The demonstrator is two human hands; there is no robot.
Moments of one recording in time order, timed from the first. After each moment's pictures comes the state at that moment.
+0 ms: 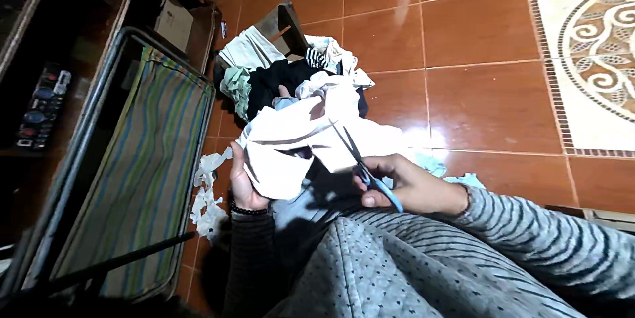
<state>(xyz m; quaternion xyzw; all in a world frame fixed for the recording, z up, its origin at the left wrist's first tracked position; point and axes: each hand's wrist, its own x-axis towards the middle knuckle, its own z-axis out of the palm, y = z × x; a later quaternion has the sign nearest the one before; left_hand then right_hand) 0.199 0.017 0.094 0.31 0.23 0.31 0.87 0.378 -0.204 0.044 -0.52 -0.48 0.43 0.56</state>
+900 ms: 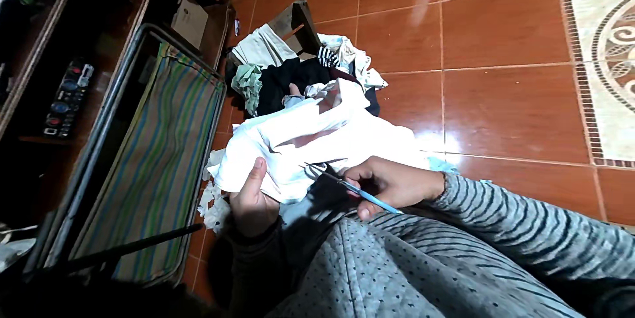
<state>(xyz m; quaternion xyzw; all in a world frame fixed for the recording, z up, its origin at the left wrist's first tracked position) 0.194 -0.024 0.124 0.49 0.27 0.48 0.67 0.384 -0.167 0.037 -0.46 -0.58 0.51 0.44</state>
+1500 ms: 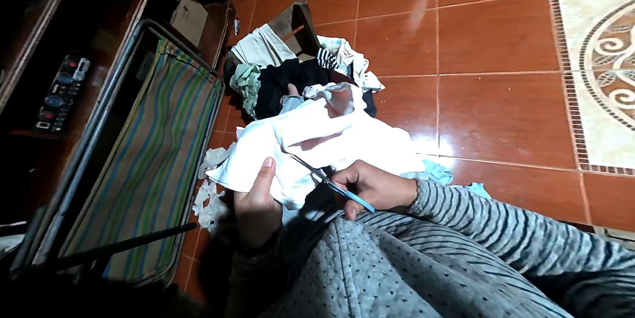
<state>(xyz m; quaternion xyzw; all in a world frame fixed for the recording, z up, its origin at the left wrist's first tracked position) 0.195 -0.042 0.138 0.55 0.33 0.45 0.62 0.360 -0.157 0.027 -0.43 -0.57 0.48 0.51</state>
